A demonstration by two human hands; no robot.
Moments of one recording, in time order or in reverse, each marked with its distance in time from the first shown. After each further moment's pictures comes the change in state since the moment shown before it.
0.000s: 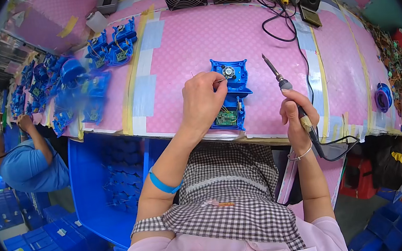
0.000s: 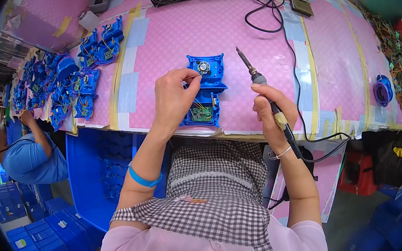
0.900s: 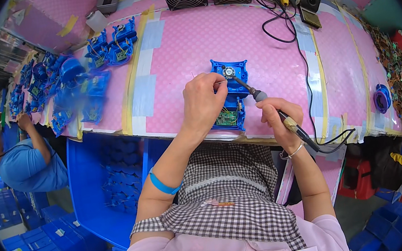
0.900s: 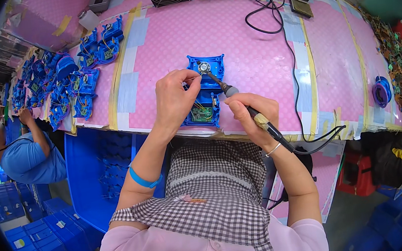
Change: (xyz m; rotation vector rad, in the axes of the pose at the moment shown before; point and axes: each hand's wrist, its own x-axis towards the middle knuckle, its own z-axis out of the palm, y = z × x) left_hand -0.003 0.000 0.001 -0.040 0.023 0.028; right_hand 0.009 -0.010 0.019 -0.060 -0.187 0.036
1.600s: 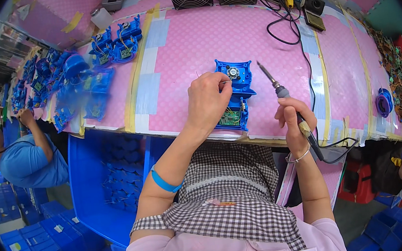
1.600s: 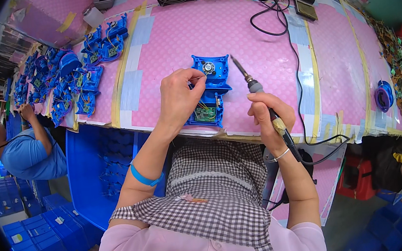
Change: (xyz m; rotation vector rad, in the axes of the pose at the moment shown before) left_hand 0.003 0.002 0.002 -0.001 -0.004 -0.003; right_hand -0.010 0.009 -0.011 0.092 0.135 -0.105
